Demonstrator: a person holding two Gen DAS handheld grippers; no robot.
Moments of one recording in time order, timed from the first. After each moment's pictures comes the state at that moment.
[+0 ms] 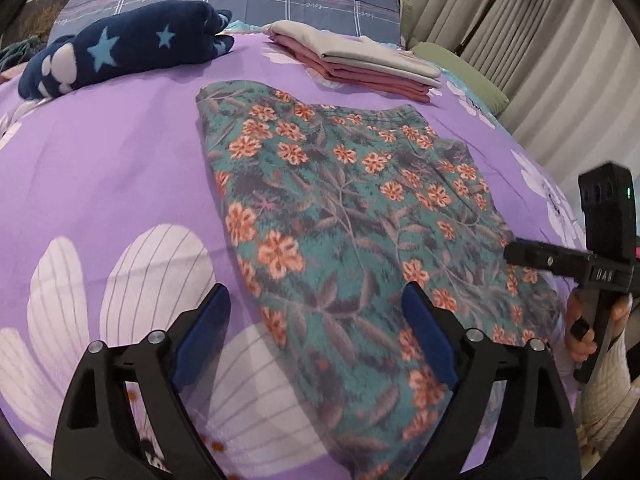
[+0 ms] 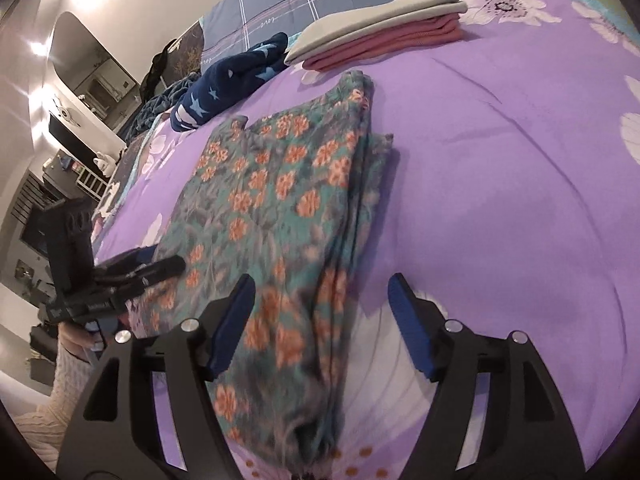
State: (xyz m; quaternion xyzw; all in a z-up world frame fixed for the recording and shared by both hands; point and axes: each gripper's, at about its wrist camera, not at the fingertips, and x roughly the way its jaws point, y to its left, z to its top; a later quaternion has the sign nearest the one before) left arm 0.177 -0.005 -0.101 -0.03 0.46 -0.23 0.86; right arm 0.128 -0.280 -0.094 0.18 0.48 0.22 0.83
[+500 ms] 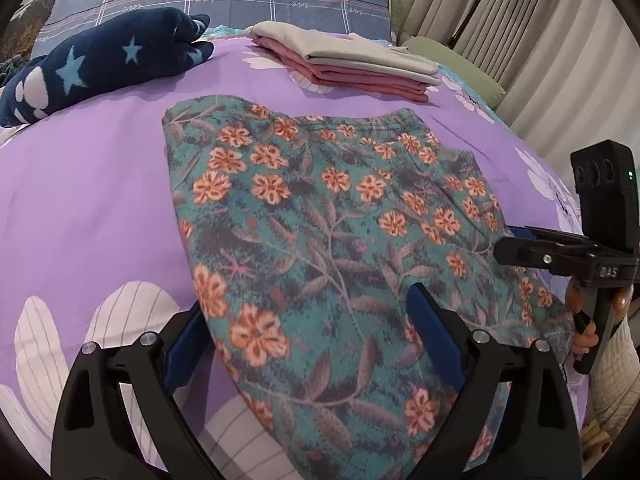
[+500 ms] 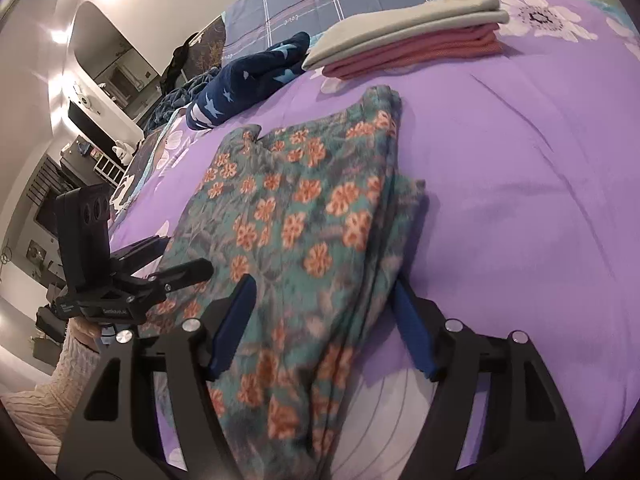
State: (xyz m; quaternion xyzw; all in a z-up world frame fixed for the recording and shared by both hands) left arm 0.206 -0.024 -0.106 -0.02 0.46 -0.24 0.86; right arm 0.161 -0.269 -0.097 0.16 0.46 0.26 0.83
